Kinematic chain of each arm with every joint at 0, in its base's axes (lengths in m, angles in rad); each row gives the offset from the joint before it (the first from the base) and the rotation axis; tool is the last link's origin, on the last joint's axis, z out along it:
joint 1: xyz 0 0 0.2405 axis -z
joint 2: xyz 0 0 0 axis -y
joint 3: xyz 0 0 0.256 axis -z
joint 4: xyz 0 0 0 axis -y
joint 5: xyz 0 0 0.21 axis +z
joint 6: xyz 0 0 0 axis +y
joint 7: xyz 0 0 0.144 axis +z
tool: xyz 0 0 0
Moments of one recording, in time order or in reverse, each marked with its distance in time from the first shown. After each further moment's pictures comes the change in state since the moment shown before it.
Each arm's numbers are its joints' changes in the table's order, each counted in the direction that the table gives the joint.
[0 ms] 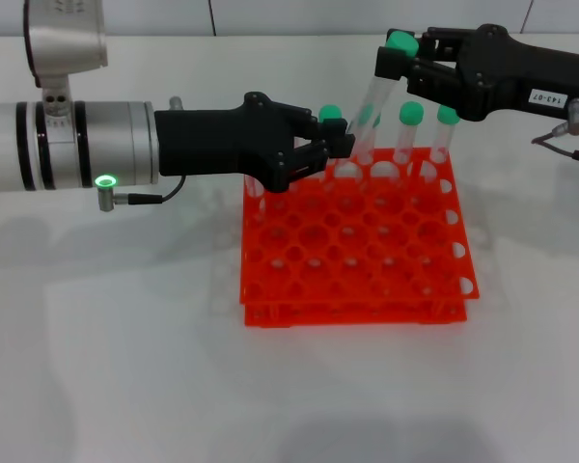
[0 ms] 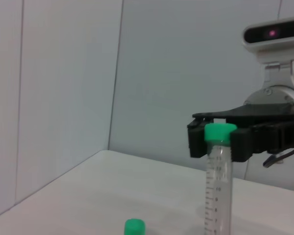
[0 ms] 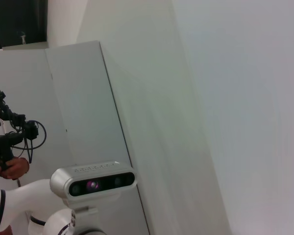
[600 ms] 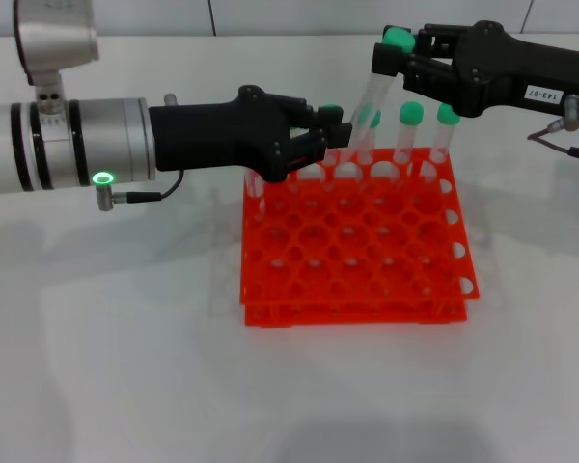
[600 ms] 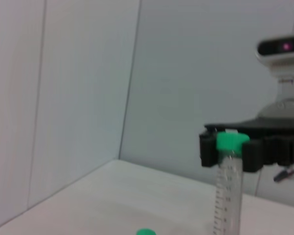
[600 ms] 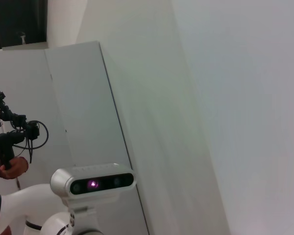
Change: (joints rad) left arm -0.014 0.002 0.000 0.001 -0.043 -0.008 -0.017; right arm -0.010 -0.001 0.000 -0.007 0.001 0.007 -0.001
